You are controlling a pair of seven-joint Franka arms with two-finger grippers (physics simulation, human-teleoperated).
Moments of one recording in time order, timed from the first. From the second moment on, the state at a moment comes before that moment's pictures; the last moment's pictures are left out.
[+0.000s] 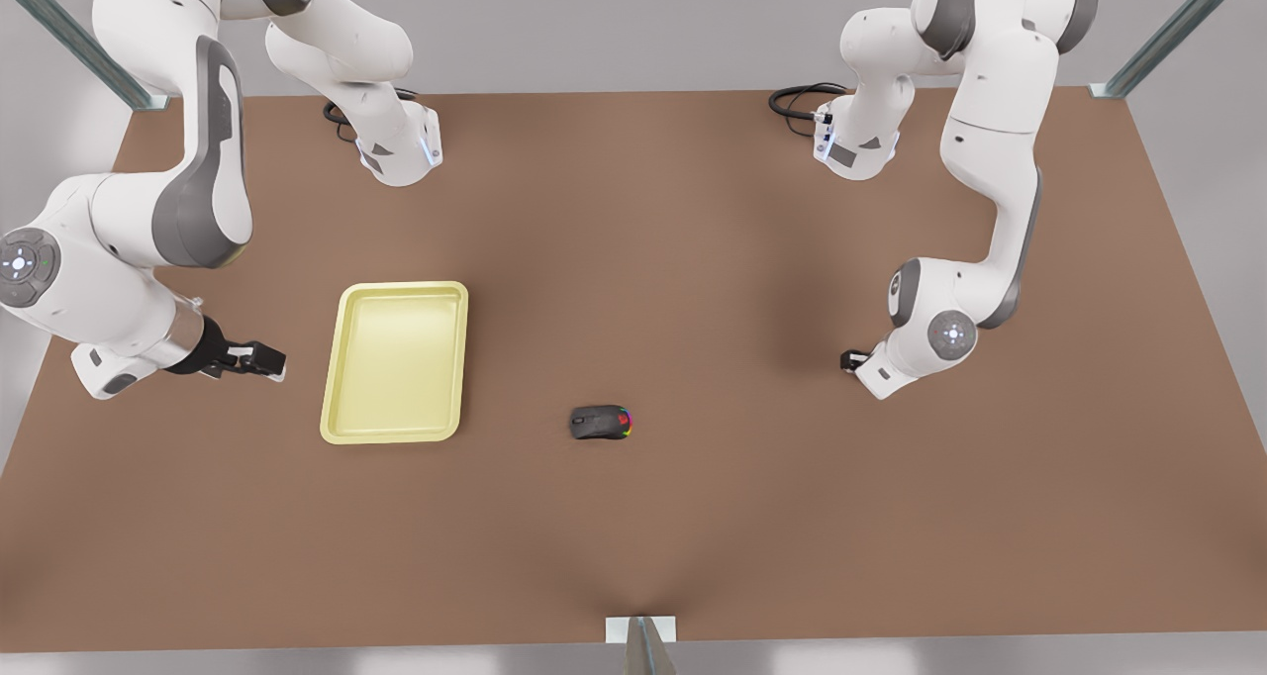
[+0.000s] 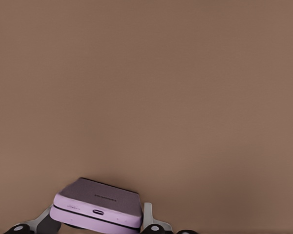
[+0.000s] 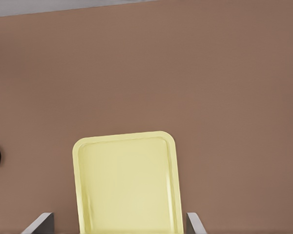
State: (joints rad) left arm -0.08 0.44 -0.05 -2.09 0.01 2.36 -0.01; right arm -0.08 0.26 0.08 -1.45 0.02 1.70 0.07
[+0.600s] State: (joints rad) left arm -0.08 0.44 -0.05 -2.08 0.02 2.35 -0.03; right arm -0.08 0.26 0.08 -1.45 0.03 1.70 0.06
